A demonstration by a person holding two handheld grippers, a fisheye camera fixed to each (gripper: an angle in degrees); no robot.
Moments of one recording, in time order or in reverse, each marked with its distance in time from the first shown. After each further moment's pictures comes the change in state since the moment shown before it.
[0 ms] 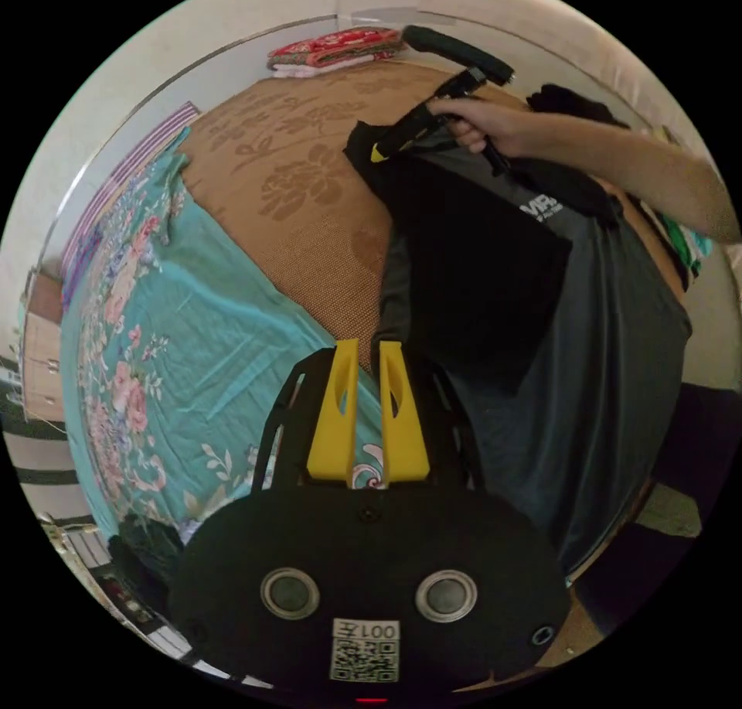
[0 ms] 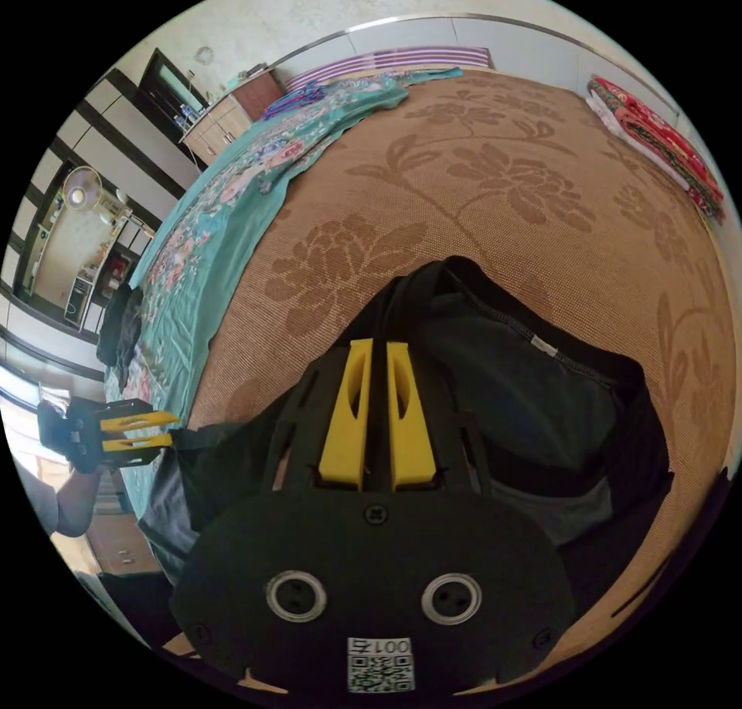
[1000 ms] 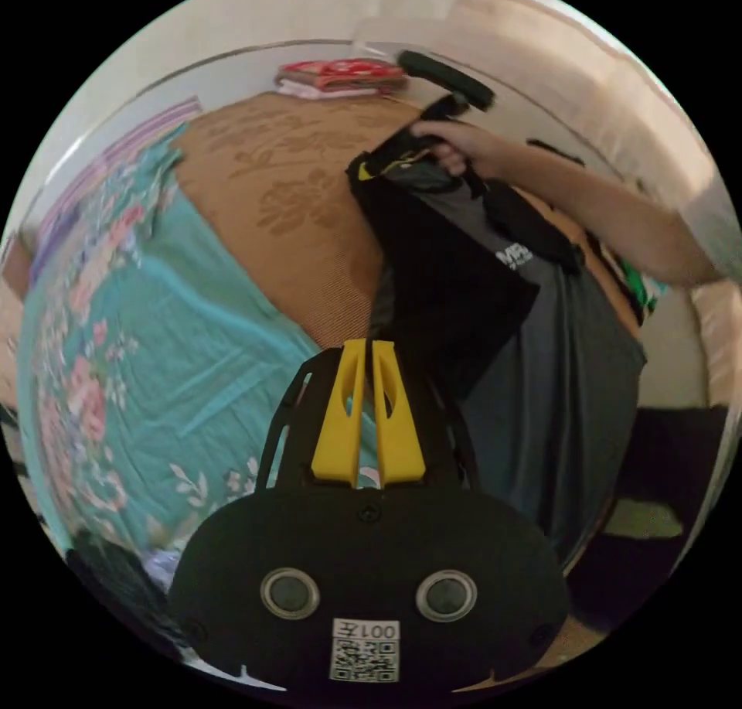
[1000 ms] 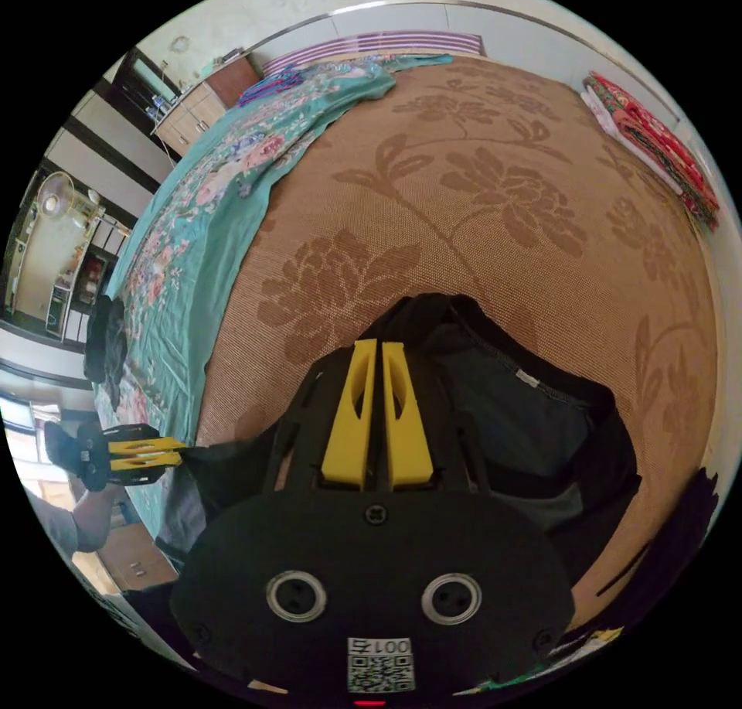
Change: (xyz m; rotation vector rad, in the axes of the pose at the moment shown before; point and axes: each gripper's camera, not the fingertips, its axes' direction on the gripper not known) left arm -0.164 0.081 0.030 0.133 0.208 -0.092; right arm 0.014 -0.061 0.041 -0.080 0.079 0.040
